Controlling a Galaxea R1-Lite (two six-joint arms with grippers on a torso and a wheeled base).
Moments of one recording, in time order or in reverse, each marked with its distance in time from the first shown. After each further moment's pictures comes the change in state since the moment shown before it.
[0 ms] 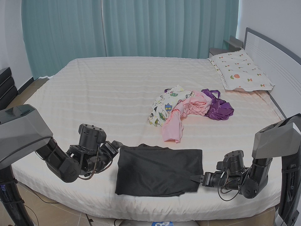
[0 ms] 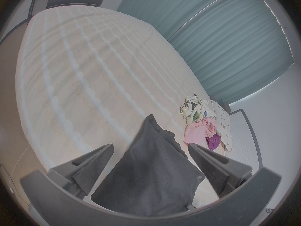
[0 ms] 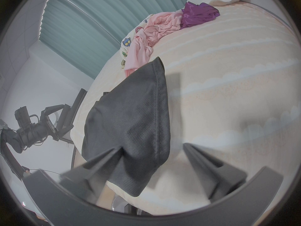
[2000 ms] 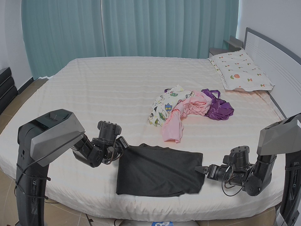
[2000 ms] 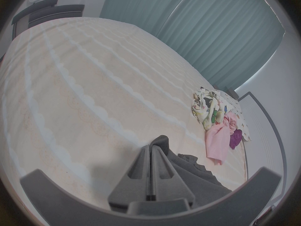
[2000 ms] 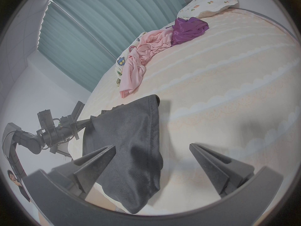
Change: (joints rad) left arm 0.063 0.363 -0.444 0.079 0.012 0.242; right arm -0.050 -0.039 0.011 -0.061 -0.067 0.036
